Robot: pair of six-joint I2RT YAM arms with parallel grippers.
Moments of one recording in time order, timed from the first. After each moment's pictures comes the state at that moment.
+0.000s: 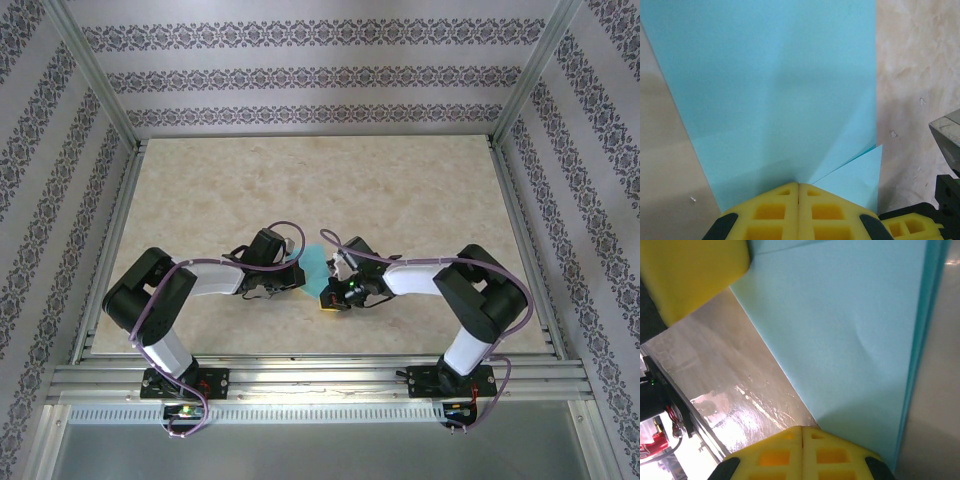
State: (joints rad) left arm -0.56 1.67 0.68 0.06 0.39 -0.80; right arm 0.70 1.69 0.70 -0.11 -0.64 0.74
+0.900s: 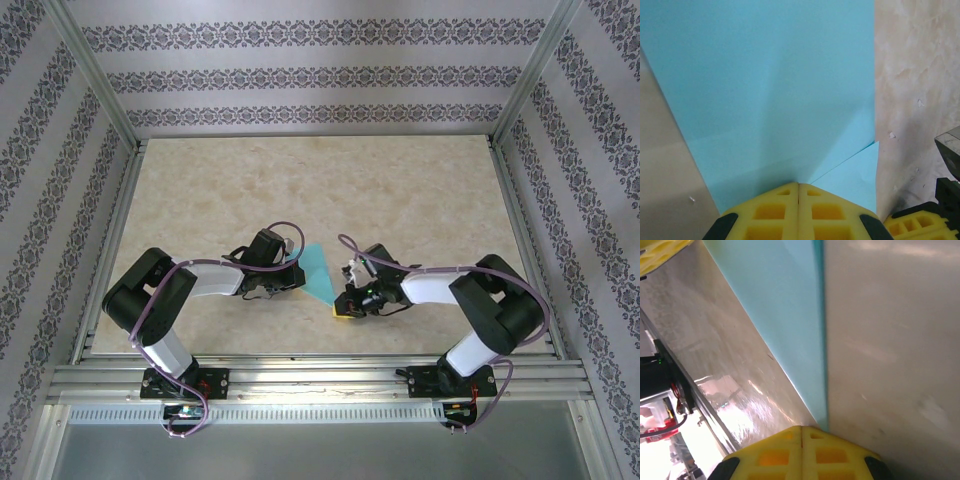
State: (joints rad) left arm -0.56 1.67 0.67 0.08 0.39 -0.81; right arm 0.59 1.57 0.52 -0.06 -0.74 0.66
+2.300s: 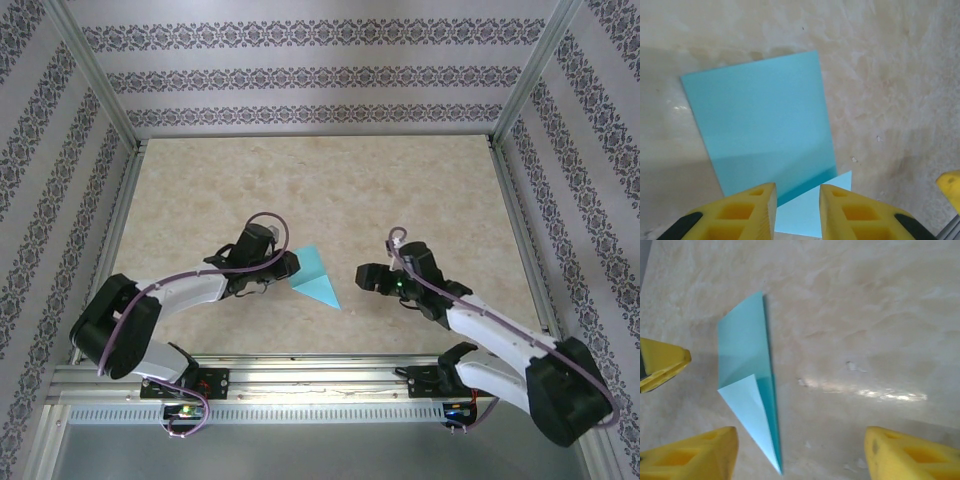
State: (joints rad) left arm -0.55 1.43 0.65 -0.02 0.24 -0.89; right arm 0.52 1.06 0.41 -0.08 -0.28 0.65
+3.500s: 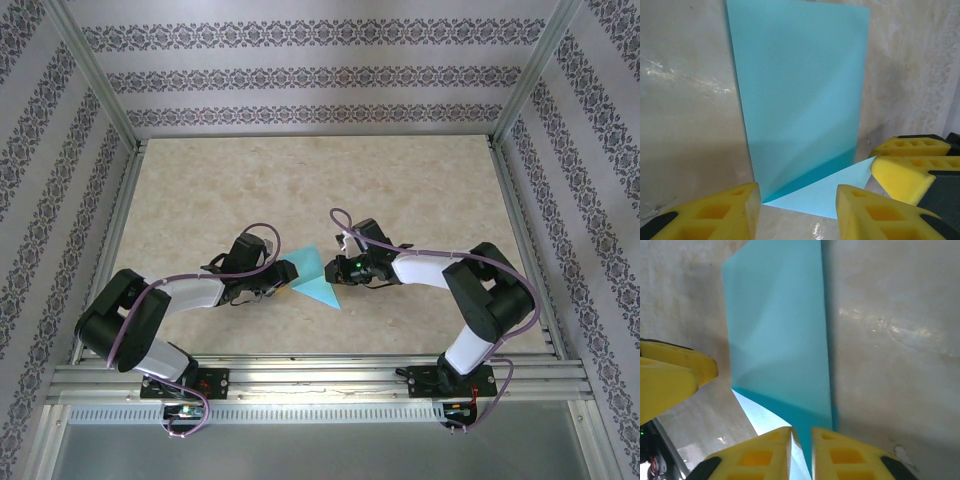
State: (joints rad) left arm -0.50 1.48 0.53 0.12 0.40 -1.02; right arm 0.58 1.67 0.75 -0.03 -0.54 0.61
